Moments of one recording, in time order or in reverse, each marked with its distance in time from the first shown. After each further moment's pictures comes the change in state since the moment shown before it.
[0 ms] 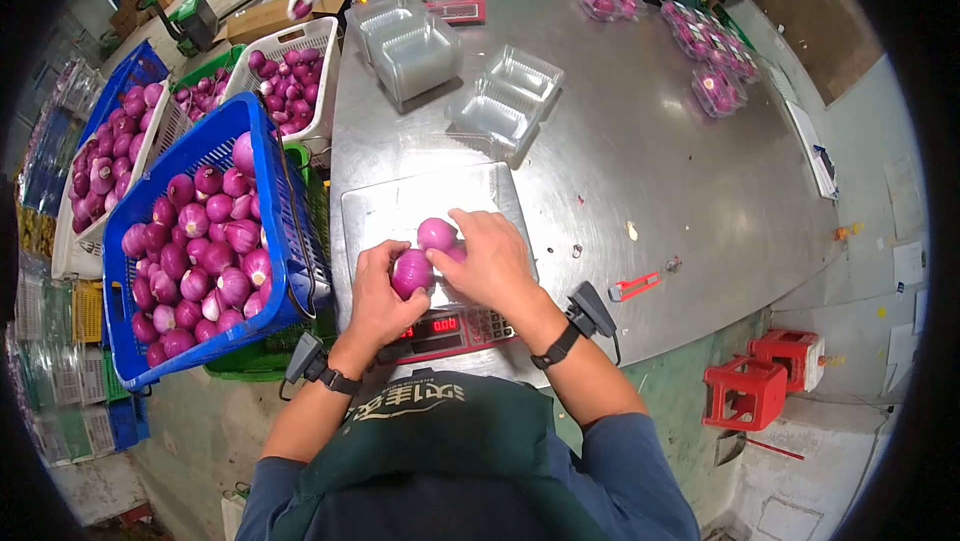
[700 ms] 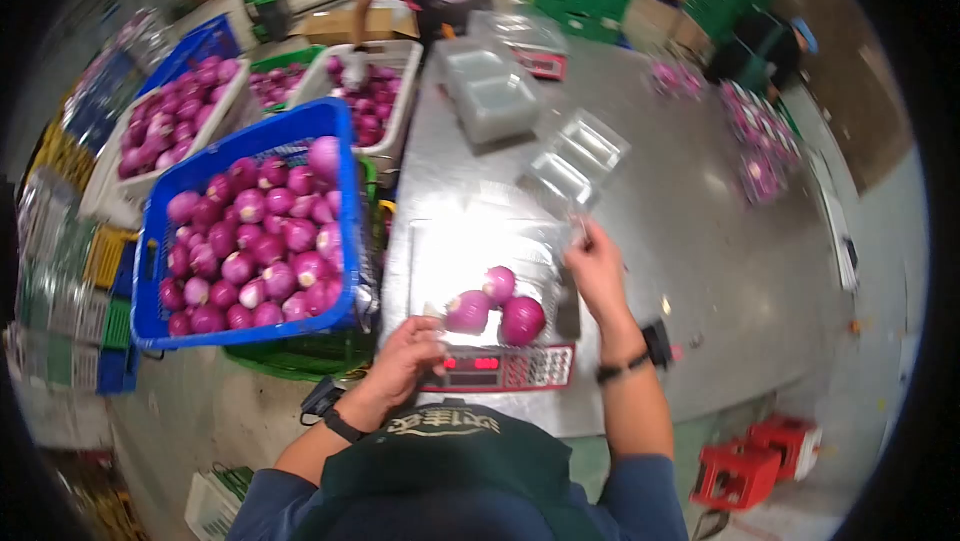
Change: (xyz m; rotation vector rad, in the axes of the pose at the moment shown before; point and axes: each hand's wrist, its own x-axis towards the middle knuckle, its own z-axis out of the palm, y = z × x) left_hand -0.059 -0.022 -0.037 -1.162 -0.163 -0.777; right_hand 0.042 0.086 -0.016 0.643 0.018 0.433
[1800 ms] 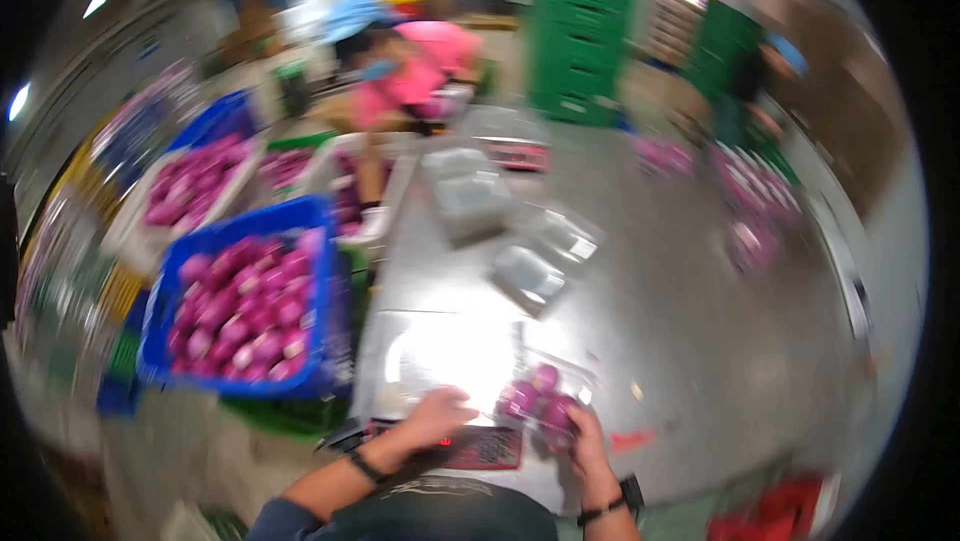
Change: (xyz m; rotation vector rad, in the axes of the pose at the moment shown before) left_hand 0.054 -0.010 0.130 0.715 -0.013 0.185; right_hand -0.116 0.094 -0.093 0.698 -0.077 0.472
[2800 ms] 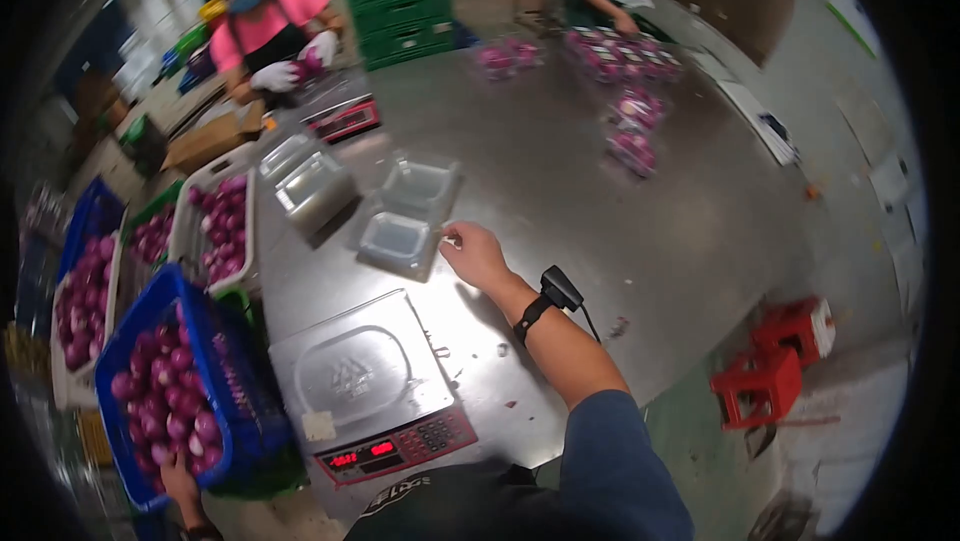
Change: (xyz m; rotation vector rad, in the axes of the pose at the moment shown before) left_hand -0.130 -0.103 -0.362 0.913 1.076 -0.133; right_hand 0.194 -0.127 0.024 -0.934 0.265 -0.547
